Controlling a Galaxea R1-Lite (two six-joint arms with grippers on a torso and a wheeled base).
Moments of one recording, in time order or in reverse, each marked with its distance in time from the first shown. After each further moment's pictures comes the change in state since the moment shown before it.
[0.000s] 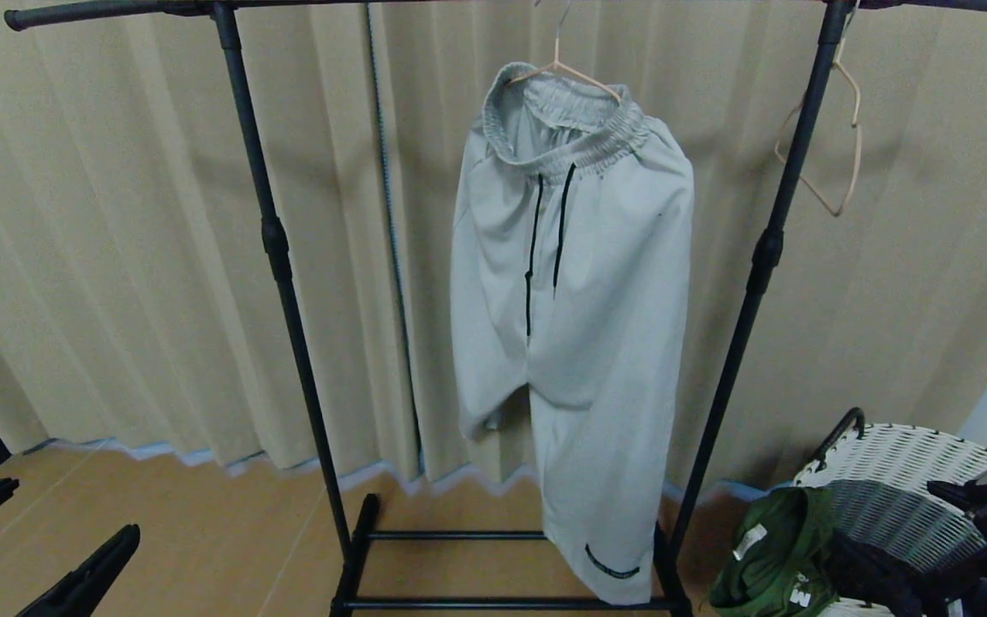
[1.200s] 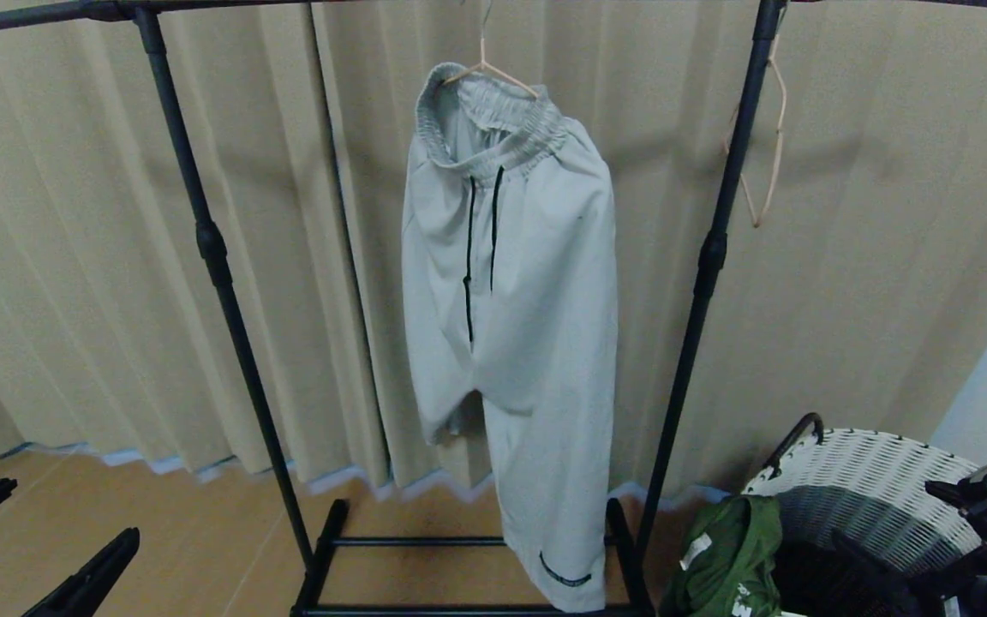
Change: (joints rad) left arm 0.002 -0.008 0.003 0.003 0.001 0.029; right arm -0.002 0.012 -0.002 0.002 -0.001 -0.003
